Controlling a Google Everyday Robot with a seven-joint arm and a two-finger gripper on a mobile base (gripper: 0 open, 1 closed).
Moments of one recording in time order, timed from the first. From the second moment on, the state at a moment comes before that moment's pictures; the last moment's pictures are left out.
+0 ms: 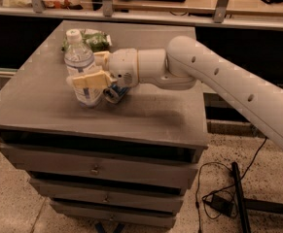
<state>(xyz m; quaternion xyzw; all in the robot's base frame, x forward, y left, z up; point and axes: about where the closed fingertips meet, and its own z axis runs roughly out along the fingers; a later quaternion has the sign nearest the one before) 0.567 0.143 0.919 -0.52 0.51 0.47 0.50</state>
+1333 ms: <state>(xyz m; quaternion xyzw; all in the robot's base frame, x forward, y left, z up) 0.613 0.124 0.997 -0.61 0.45 0.29 0.58</state>
